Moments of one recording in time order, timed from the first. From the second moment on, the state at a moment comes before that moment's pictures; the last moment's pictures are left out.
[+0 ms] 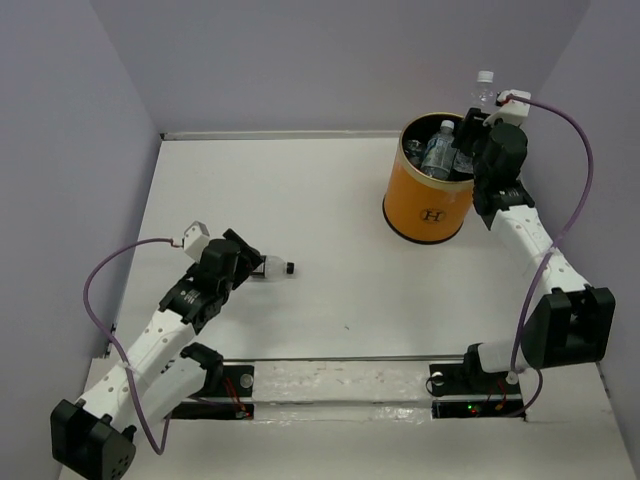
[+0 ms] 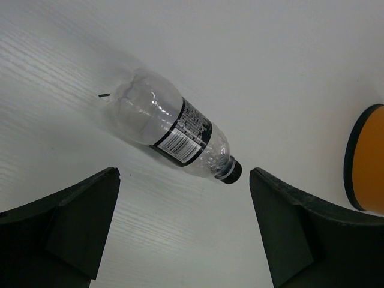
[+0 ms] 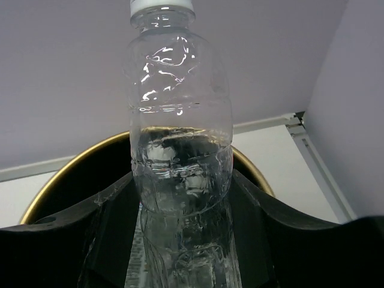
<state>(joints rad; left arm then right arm) -0.46 0.75 0.57 -0.52 -0.40 -1.04 0.11 1.39 1.21 0.19 0.30 0.11</state>
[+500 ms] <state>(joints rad) -0.46 0.91 0.52 -0.41 -0.46 -1.12 0.03 1.40 1.03 0.43 0.25 0.22</state>
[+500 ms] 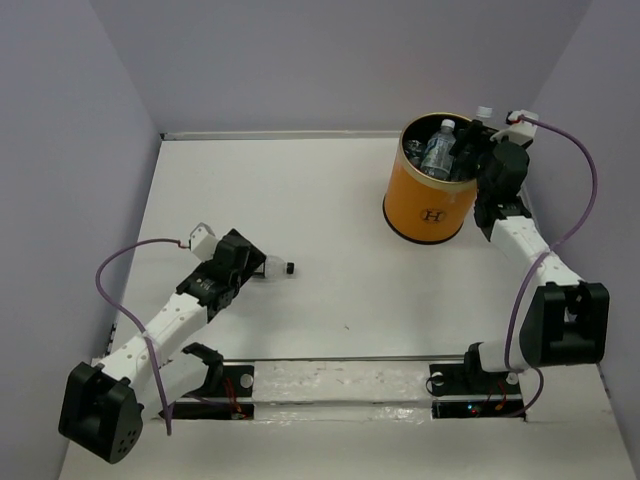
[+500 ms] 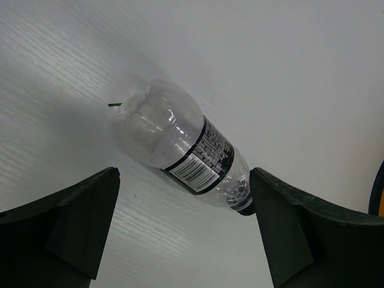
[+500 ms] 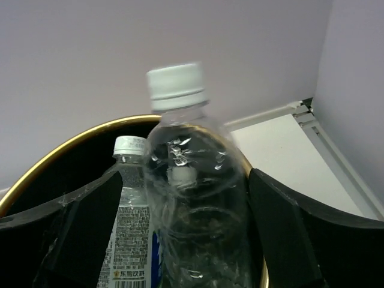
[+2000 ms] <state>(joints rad) -0.61 1.30 1.22 -0.05 -0.49 -0.75 0.26 0.56 0.22 0.08 -0.35 0.66</state>
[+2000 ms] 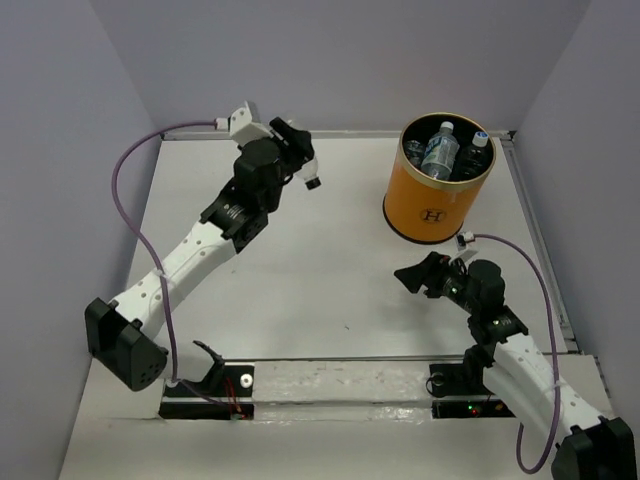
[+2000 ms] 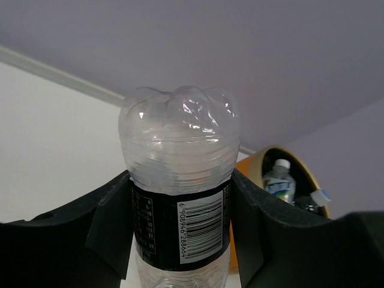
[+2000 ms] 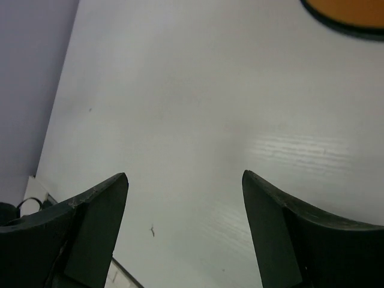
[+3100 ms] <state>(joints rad) -0.84 2.25 2.27 0.24 -0.41 -0.42 0.48 0.71 0.18 0.15 -0.38 0.65</state>
